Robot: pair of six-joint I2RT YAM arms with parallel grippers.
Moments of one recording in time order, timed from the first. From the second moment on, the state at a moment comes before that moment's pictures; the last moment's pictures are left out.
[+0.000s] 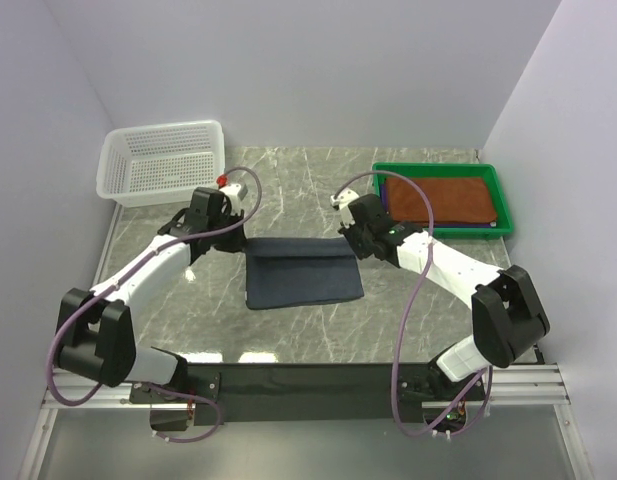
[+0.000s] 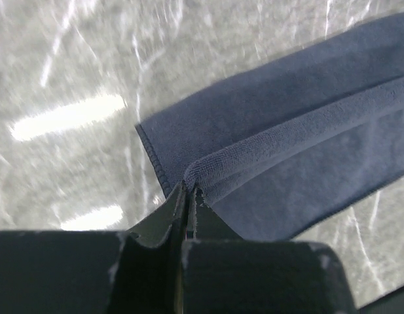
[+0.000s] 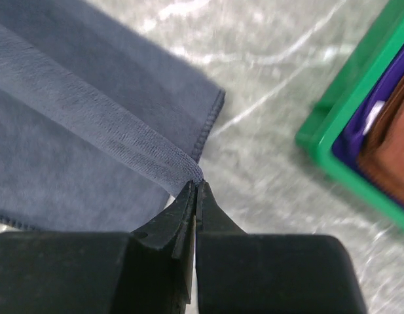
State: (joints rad) left arm -0.32 1.39 0.96 -0.36 0.16 -0.17; right arm 0.57 1.49 1.01 -0.37 0.15 -0.16
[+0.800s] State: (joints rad) left arm -0.33 1.17 0.68 -0.36 0.23 -0.46; right arm 0.59 1.49 0.98 -0.48 0.19 0.06
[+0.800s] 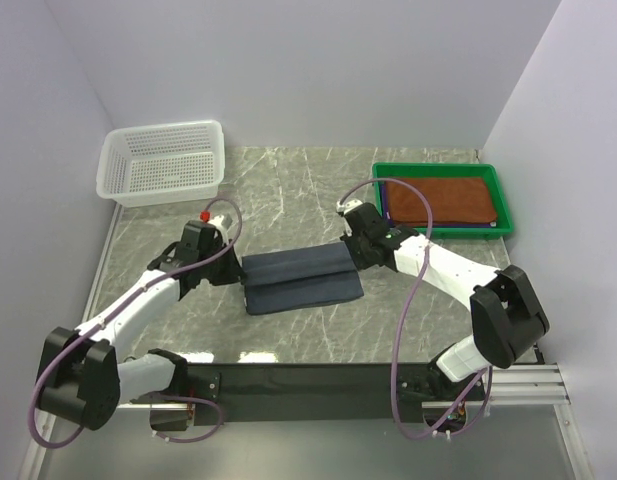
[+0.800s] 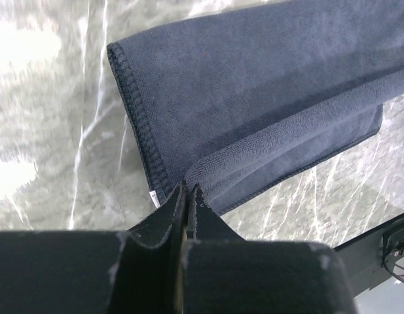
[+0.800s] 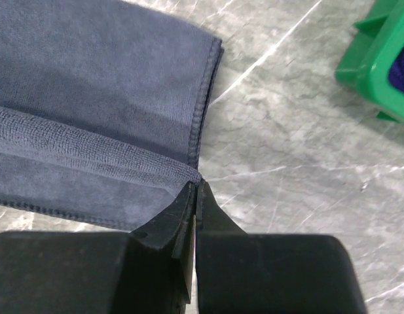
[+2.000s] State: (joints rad) left arm -0.35 0.98 0.54 -0.33 0.18 -0.66; right arm 0.62 1.48 0.94 -0.48 0.23 0.17
